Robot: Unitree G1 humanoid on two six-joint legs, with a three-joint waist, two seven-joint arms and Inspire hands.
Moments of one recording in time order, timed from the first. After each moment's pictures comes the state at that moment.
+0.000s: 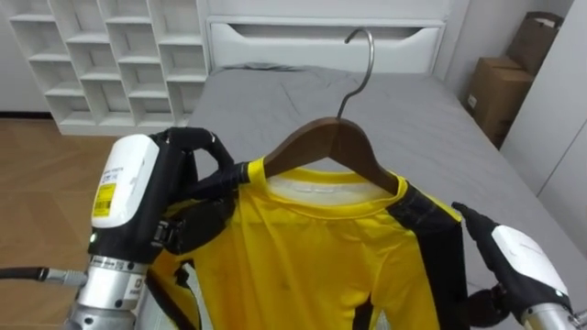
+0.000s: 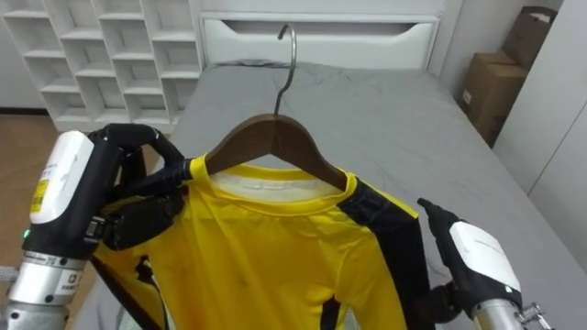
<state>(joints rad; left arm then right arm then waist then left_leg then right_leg) 0.04 0.42 -0.09 -0.19 0.55 -0.28 0.34 0.02 -0.48 -0.02 0.26 -0.64 -0.17 -0.12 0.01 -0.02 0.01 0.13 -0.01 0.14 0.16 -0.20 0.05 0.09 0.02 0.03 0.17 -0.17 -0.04</state>
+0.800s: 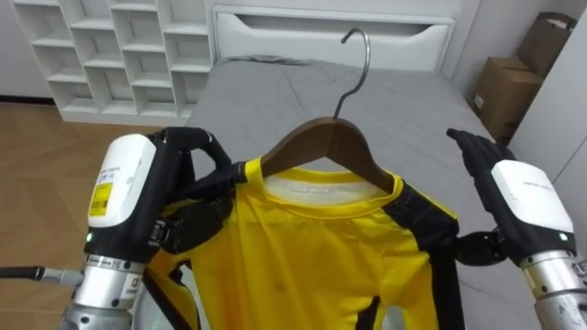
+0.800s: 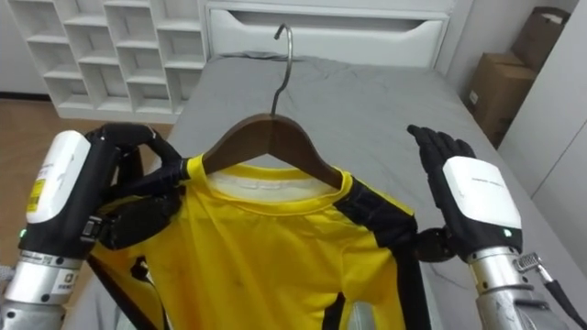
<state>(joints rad) 0.04 0.41 -0.08 -0.19 0.54 -0.28 0.30 -0.07 -0.52 -0.02 0.12 -0.72 -0.20 -0.21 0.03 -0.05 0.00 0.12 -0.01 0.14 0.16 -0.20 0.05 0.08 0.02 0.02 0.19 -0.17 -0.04</state>
